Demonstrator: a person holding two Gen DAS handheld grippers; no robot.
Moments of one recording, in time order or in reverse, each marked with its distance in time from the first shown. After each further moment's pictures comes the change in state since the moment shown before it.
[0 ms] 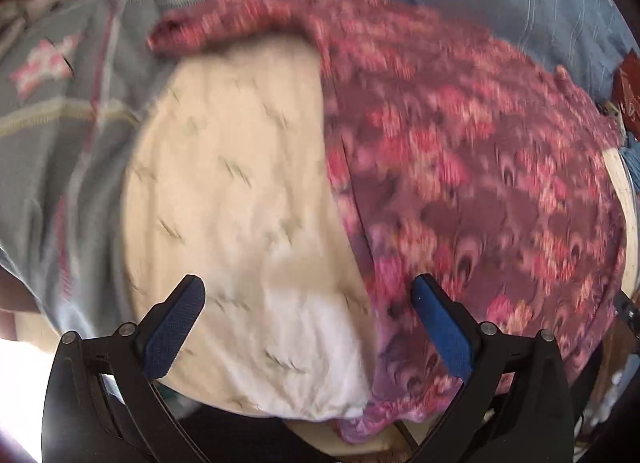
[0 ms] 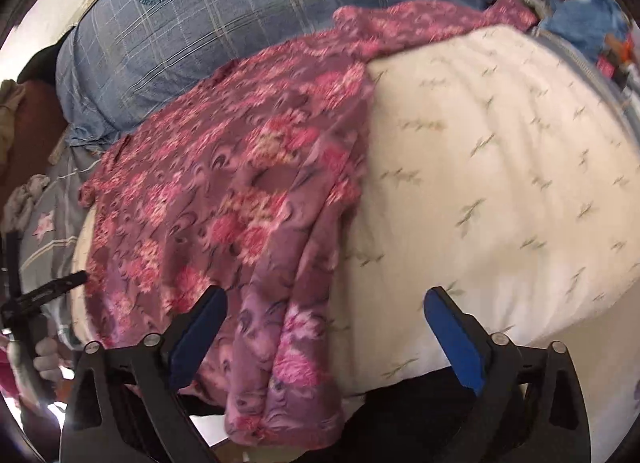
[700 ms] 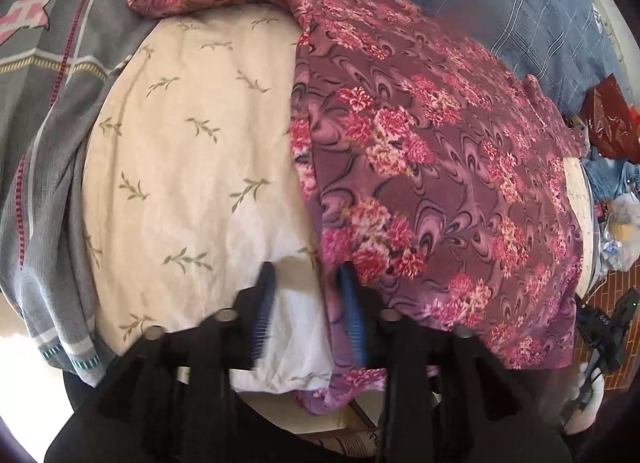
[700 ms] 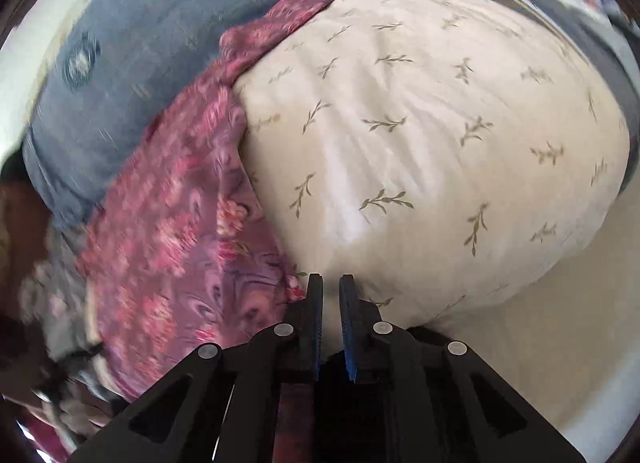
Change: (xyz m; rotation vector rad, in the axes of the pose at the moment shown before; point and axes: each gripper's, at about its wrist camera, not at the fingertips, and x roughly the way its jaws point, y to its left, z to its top) left arm -0.010 0.011 -0.013 -0.066 0.049 -0.191; right arm -0.023 -0.100 -0.020 0.346 -0.039 0.061
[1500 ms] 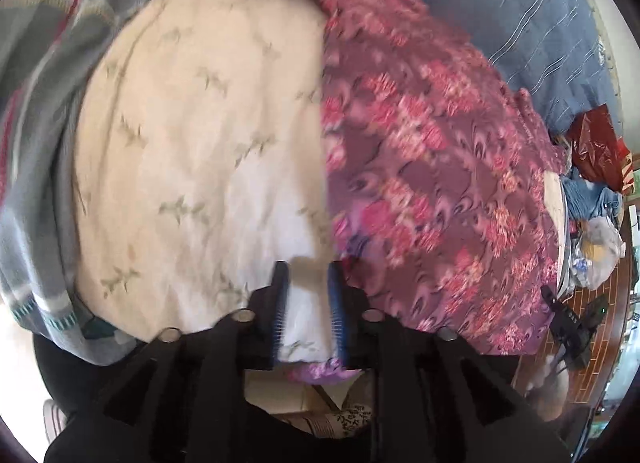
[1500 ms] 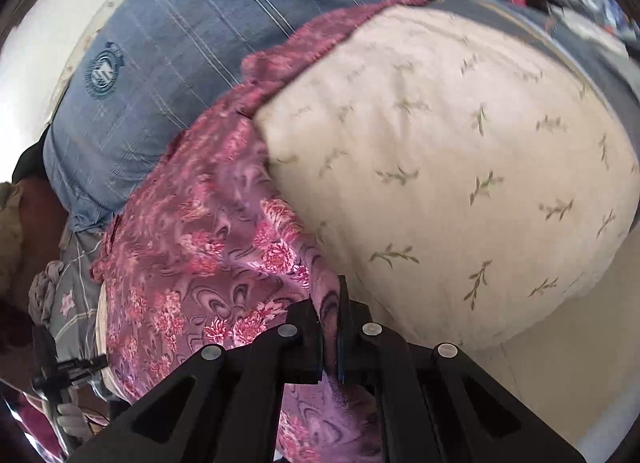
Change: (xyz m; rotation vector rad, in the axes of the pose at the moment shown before) left arm 0.002 0.016 -0.019 -0.098 0.073 -0.114; right arm 0.004 0.001 0.019 -0.076 -0.057 0.022
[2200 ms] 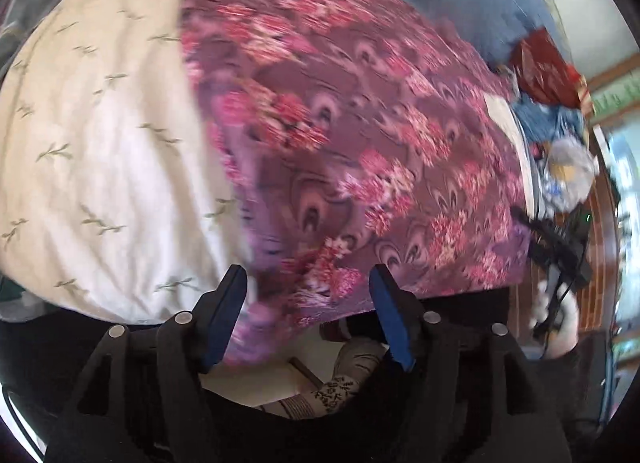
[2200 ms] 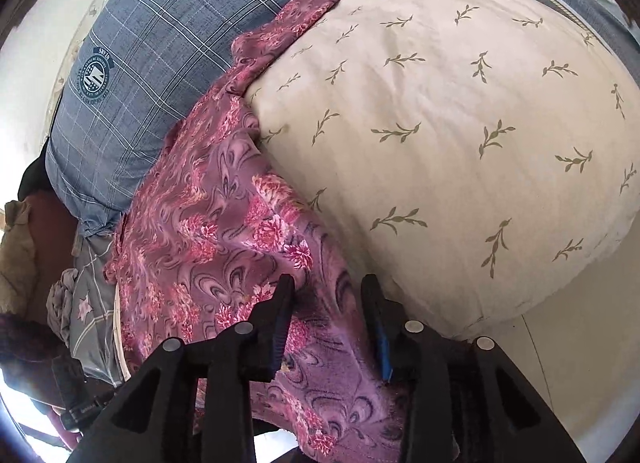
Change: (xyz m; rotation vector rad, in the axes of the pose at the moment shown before) left arm 0.017 -0.064 -0.052 0.237 0.024 -0.110; right arm 0.008 -0.007 -0.005 0.063 0.078 0.050
